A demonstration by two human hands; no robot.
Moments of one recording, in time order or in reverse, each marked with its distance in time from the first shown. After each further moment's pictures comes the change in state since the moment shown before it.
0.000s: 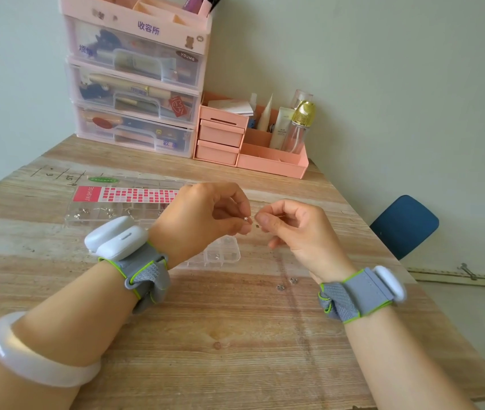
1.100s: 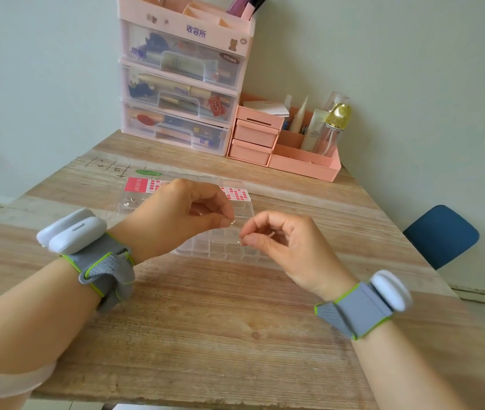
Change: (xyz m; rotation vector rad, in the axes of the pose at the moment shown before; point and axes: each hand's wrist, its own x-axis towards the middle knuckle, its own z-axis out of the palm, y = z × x) left_hand -0.035 -0.020 -0.054 0.110 -0.009 -0.041; right_hand -0.008 -0.007 0.045 -0.212 -0.291 -0.239
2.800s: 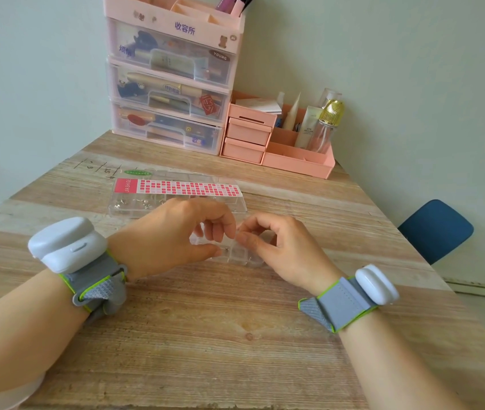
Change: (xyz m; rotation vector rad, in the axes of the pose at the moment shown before) left_hand -0.005 -0.003 0.005 0.265 -0.171 0.190; right_hand 0.005 0.011 0.001 -0.274 0.014 0.100
